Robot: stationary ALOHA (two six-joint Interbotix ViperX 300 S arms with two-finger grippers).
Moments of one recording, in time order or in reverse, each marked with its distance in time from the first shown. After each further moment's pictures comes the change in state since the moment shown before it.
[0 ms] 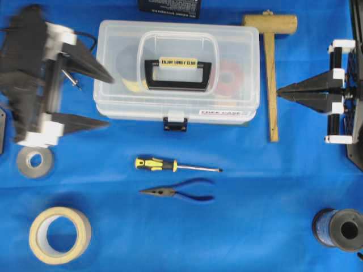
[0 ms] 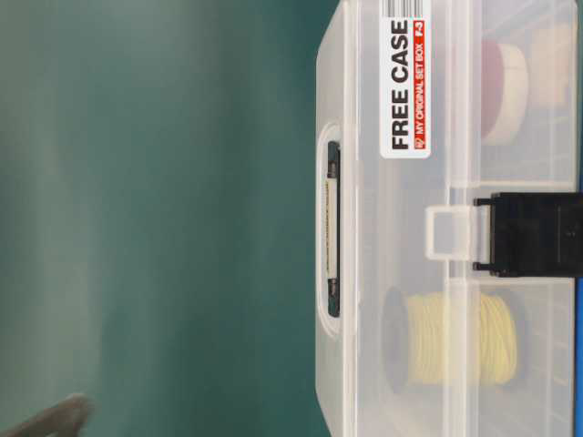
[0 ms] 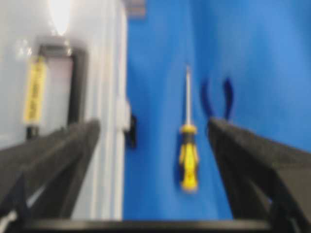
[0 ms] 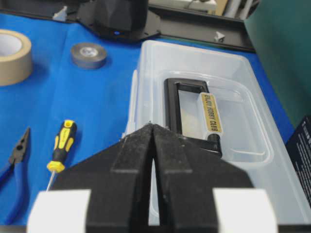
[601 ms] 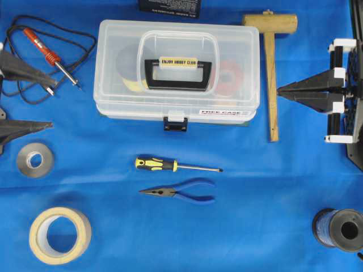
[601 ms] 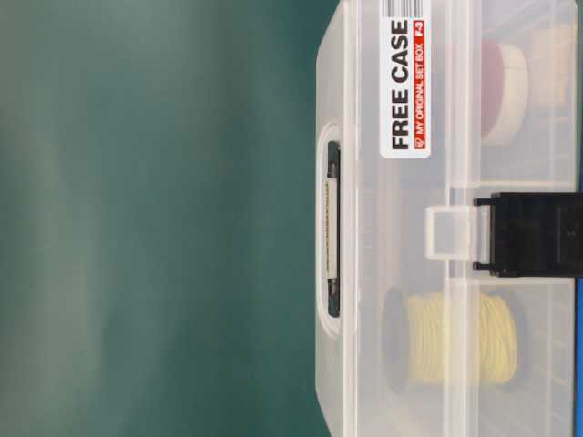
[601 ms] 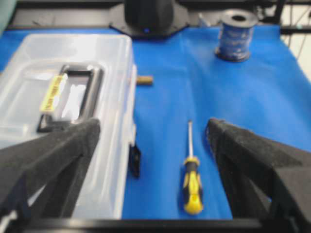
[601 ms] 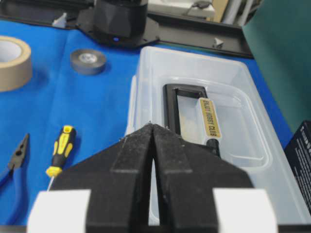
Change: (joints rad) left arm 0.000 -0.480 0.623 -0.008 -0.546 -0.006; right arm 0.000 0.002 0.005 0.002 -0.020 0.000
